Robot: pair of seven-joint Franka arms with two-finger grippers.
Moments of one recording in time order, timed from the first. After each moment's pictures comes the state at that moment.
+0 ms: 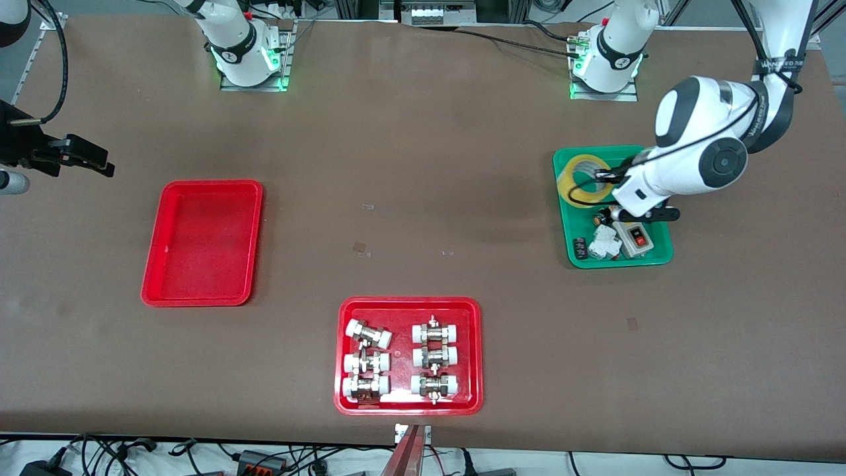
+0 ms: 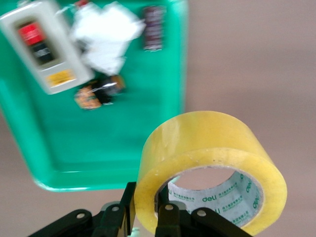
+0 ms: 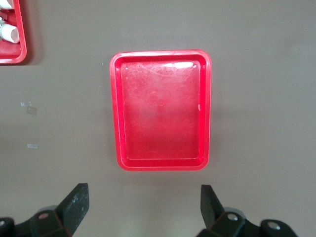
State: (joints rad) left arm -0.04 0.11 -0.21 -2.04 -0.17 1.81 -0.22; right arm -0.06 0.05 0.01 -1.62 0.02 1.59 -0.04
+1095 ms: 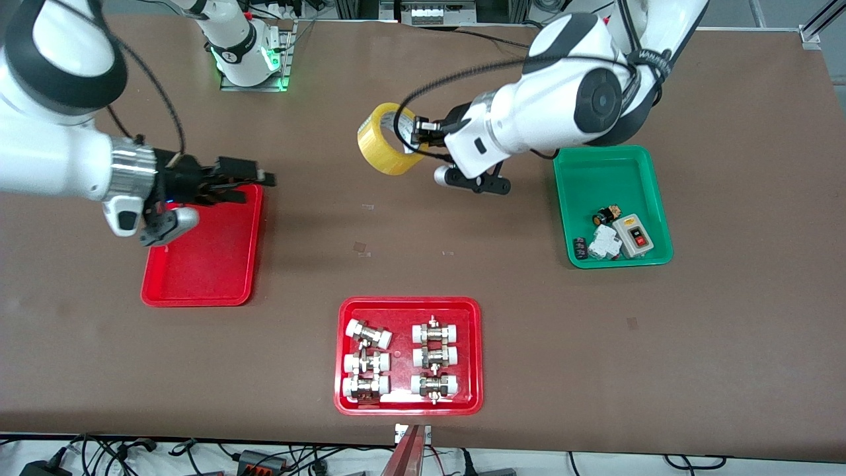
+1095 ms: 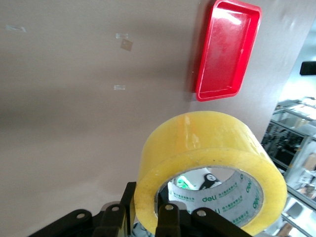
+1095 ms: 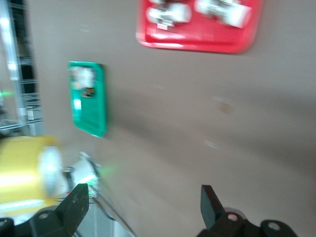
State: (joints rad) left arm -0.19 0.42 -0.49 -1.42 -0.58 1.87 -0.54; right arm 0.17 0.23 0.04 -1.57 0.74 1.69 -0.10
